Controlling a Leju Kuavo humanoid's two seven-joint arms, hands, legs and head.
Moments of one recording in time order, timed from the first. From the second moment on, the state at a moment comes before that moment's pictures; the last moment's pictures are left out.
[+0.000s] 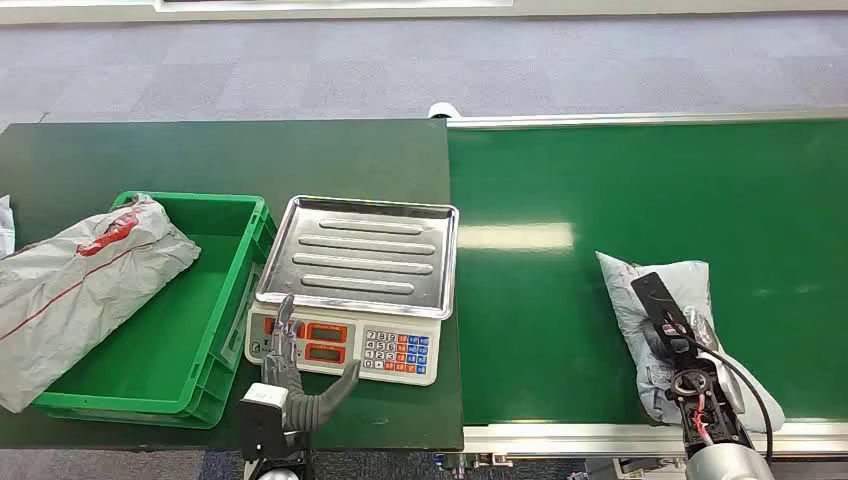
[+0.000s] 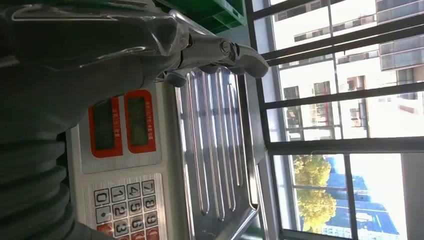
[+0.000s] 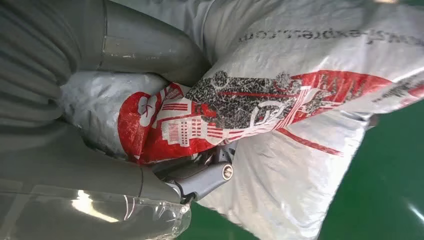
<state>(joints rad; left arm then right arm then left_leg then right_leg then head) 0.04 -0.14 -0.40 -1.29 0.07 0.60 -0.70 -0.51 -0.12 -0.25 -0.57 0.86 -0.25 0.02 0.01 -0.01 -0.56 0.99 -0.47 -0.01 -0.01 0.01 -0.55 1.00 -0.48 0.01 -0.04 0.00</state>
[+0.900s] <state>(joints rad) 0.06 -0.11 -0.33 -1.56 0.05 0.59 -0.70 -0.59 0.09 0.19 -1.05 0.86 -0.18 -0.20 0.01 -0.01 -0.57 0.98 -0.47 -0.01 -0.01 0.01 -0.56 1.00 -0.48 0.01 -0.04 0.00</state>
